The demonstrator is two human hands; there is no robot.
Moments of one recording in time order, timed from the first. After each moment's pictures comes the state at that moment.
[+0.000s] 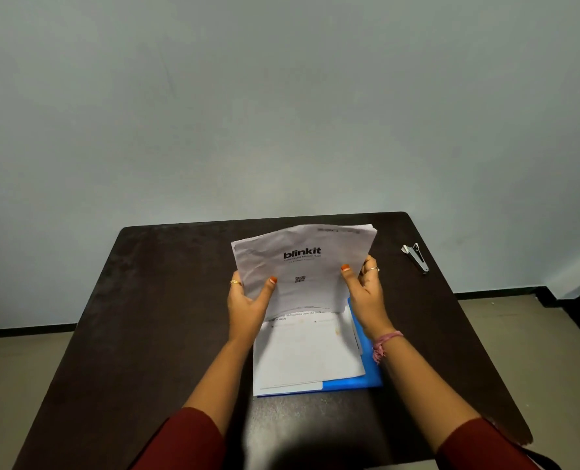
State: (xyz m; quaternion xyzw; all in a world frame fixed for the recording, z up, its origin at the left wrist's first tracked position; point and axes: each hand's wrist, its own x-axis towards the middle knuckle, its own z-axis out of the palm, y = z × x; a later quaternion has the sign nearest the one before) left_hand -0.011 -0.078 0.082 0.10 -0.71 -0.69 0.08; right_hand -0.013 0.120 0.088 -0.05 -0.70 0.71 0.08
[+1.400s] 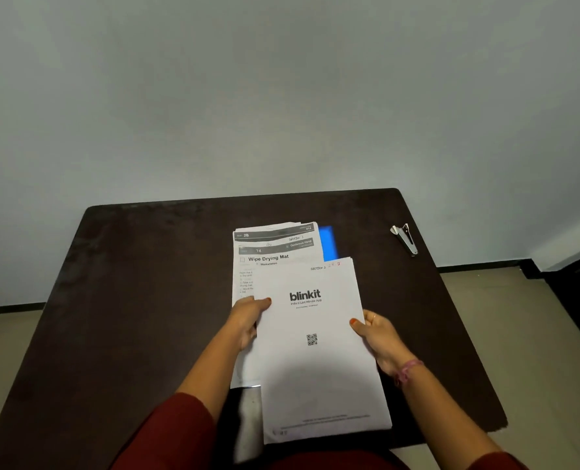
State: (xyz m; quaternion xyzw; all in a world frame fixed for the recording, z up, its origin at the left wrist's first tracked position) left_hand -0.036 -0.050 0.027 0.29 -0.62 -0.67 -0.29; right_hand 0.020 0.194 0.008 -0.31 -0.63 0.69 -0.18
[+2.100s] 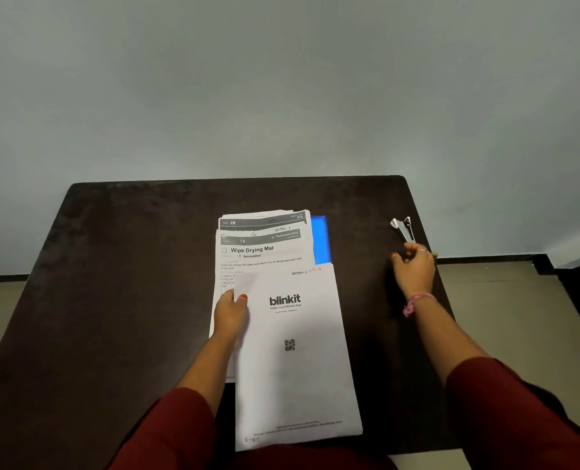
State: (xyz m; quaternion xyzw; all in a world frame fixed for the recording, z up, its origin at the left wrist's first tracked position) left_hand -0.038 -0.025 -0.017 0.32 -0.75 -0.57 -0.11; right_hand -0.098 0.297 0.007 -0.32 -0.85 0.41 0.06
